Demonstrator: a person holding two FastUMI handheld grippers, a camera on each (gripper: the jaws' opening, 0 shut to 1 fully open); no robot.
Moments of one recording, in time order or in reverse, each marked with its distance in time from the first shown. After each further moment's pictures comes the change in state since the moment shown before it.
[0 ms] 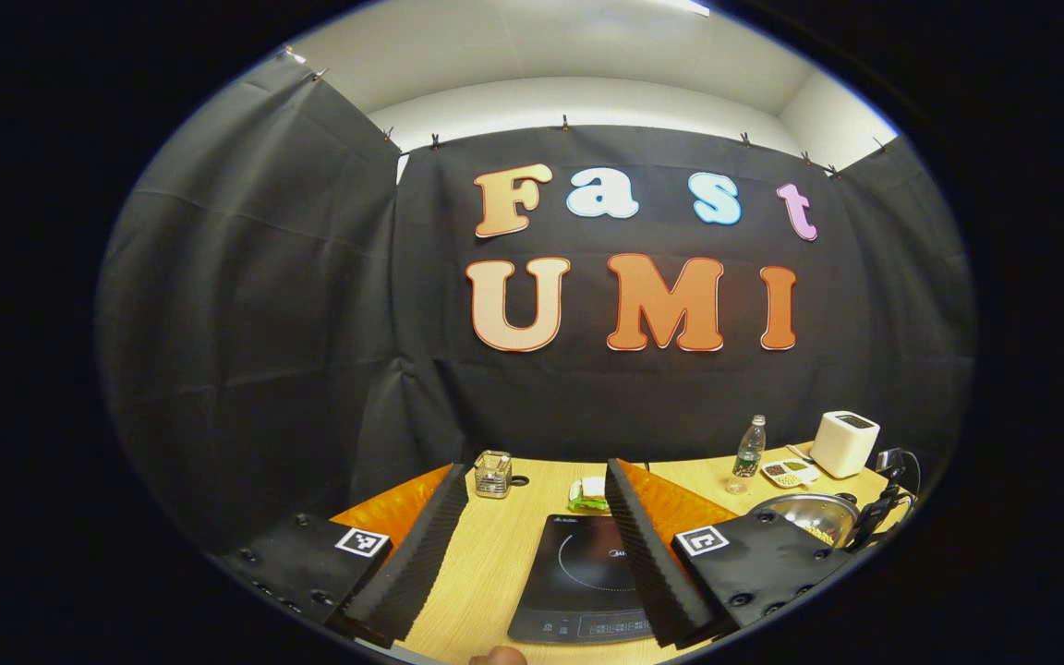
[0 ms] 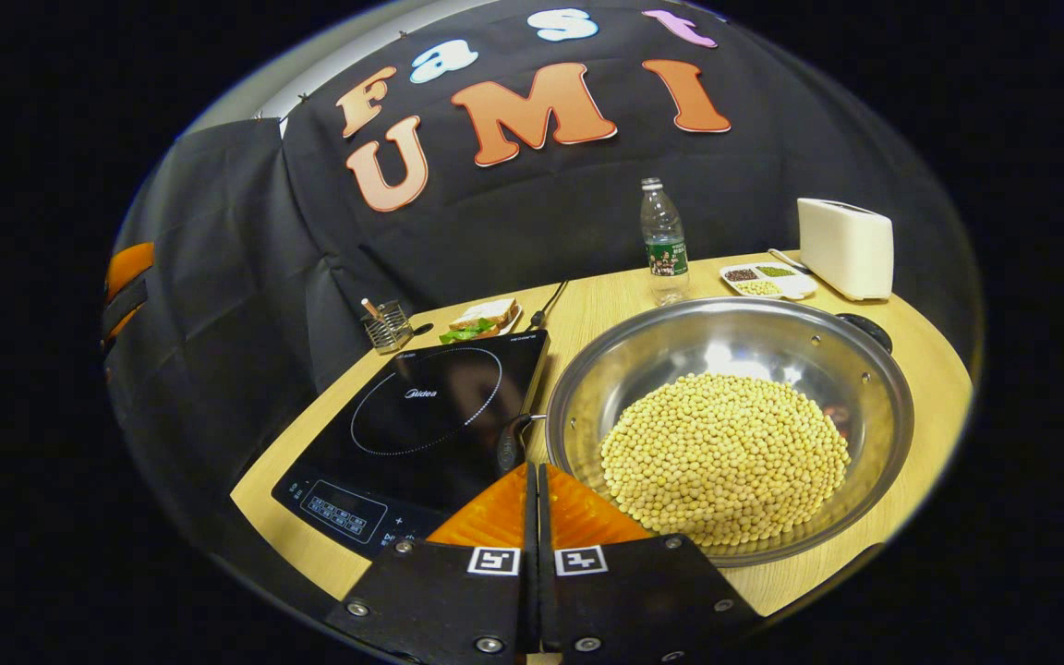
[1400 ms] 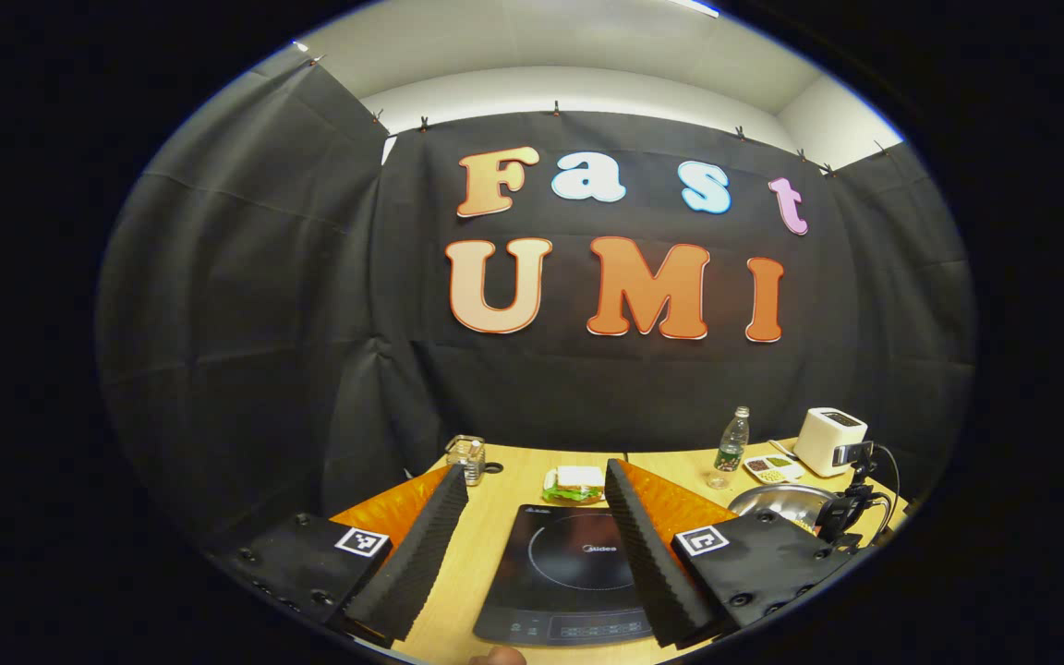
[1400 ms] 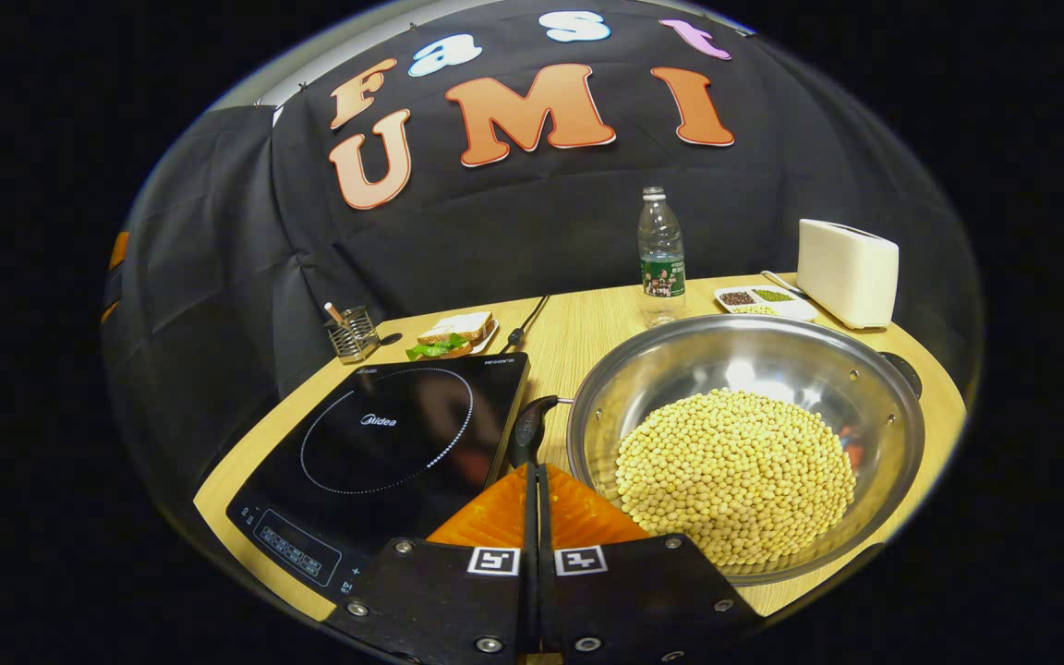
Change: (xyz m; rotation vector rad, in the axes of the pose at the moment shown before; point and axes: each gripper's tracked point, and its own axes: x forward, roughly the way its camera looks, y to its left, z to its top) left arm 0.024 -0.044 -0.033 -0.036 0.053 -0.077; right arm 0.038 -0.004 0.021 -0.029 -0.051 -0.080
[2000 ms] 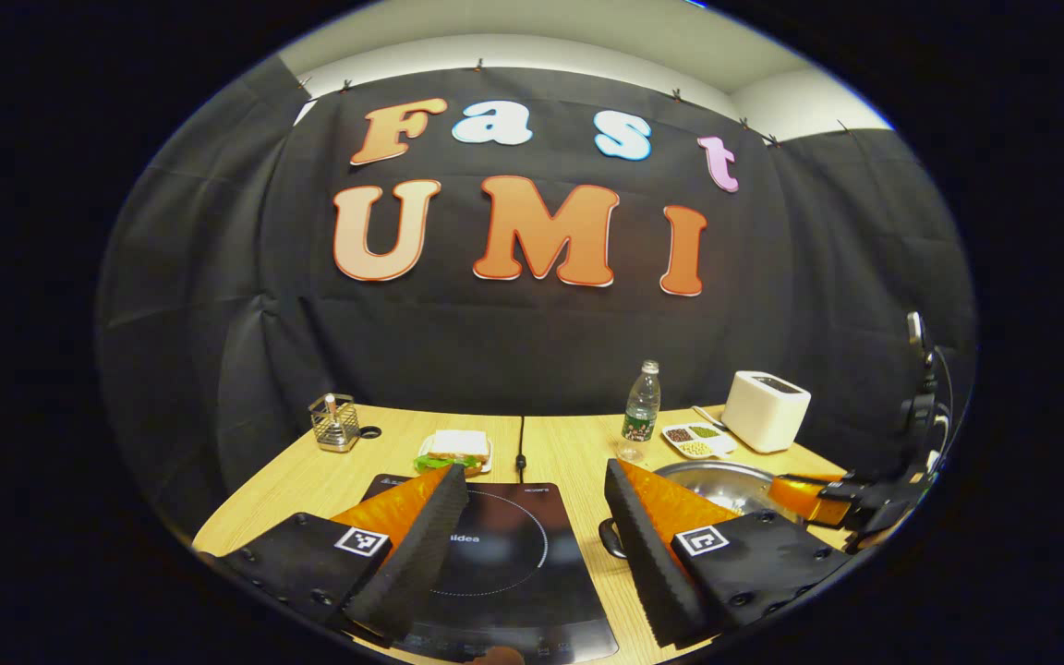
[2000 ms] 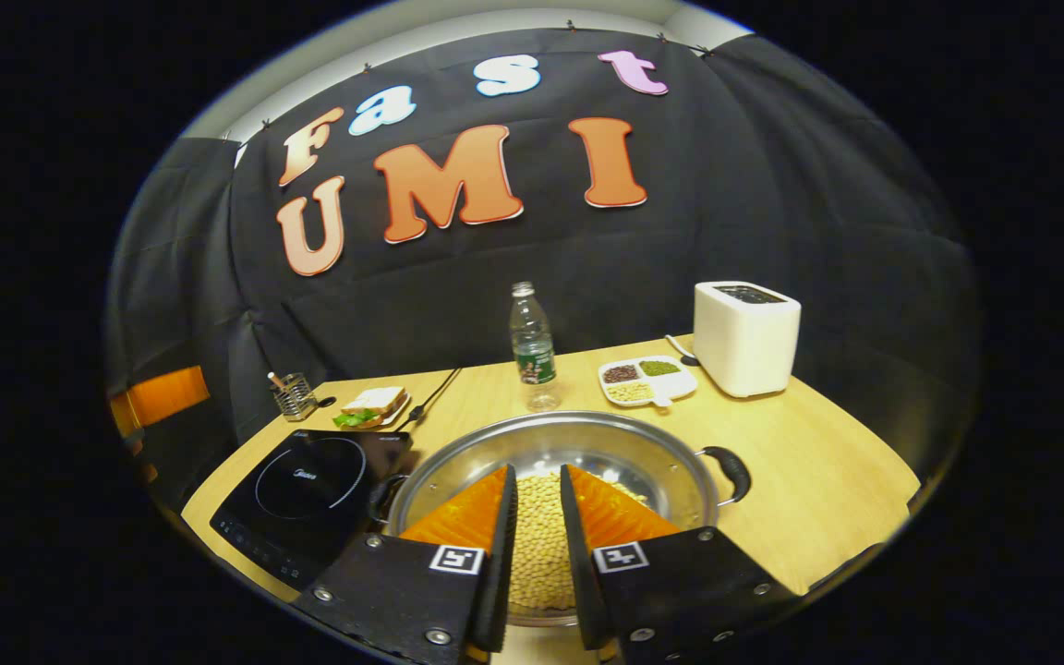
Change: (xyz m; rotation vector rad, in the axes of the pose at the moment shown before) left arm 0.070 -0.164 -0.090 0.037 0.116 -0.223; right arm -0.058 -0.157 0.079 0.024 -0.157 -0.188
